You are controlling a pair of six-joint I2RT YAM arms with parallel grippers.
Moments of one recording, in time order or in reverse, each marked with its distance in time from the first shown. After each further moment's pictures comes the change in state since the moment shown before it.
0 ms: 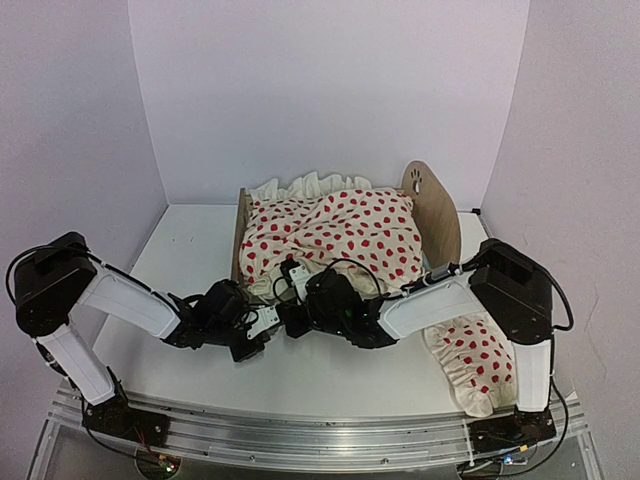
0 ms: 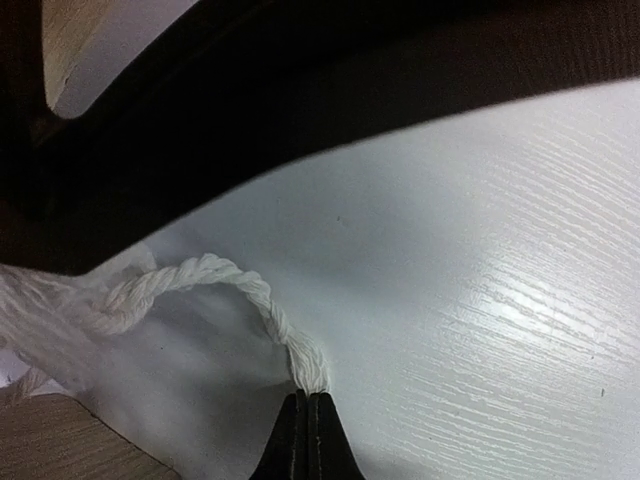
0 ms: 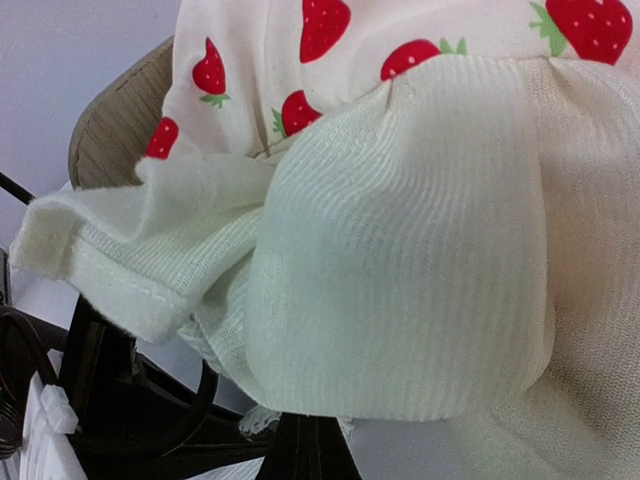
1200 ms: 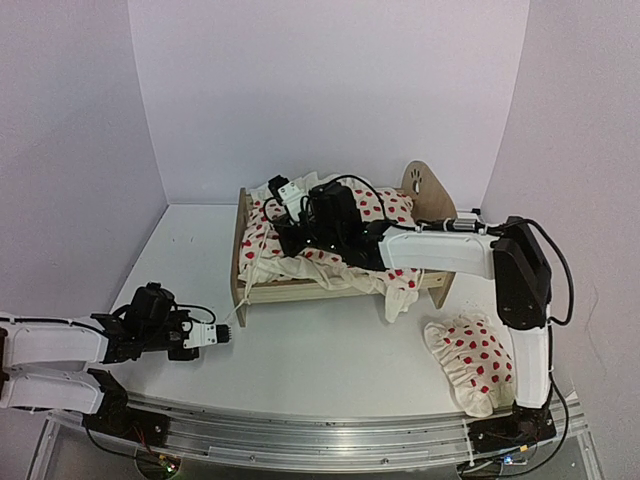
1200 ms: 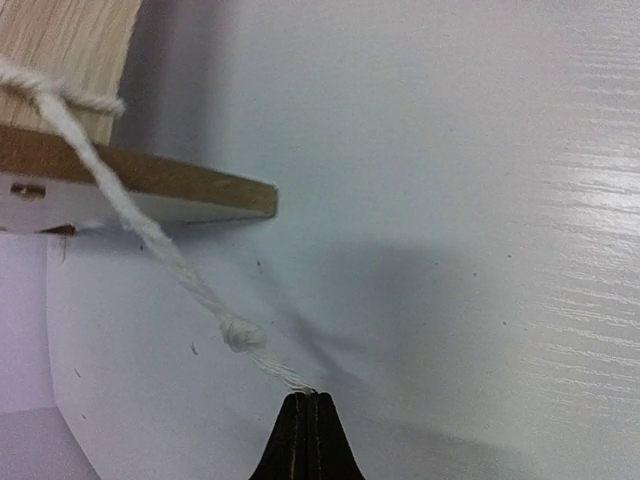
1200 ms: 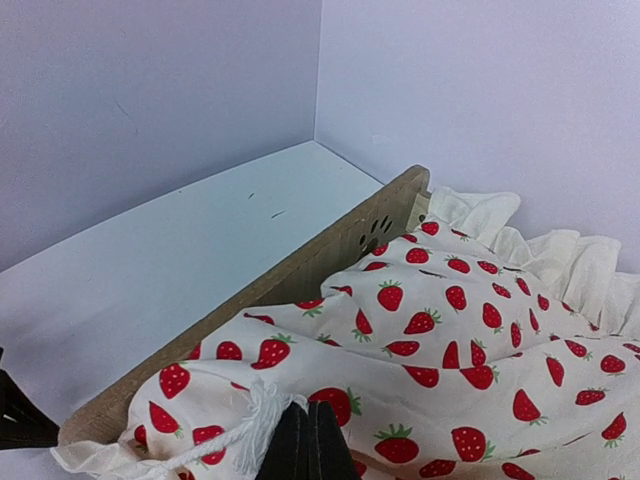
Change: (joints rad) left arm 0.301 -0.607 -0.340 -0.190 0.040 0.625; right arm -0.171 0.024 0.493 -0.280 -0.067 -0.412
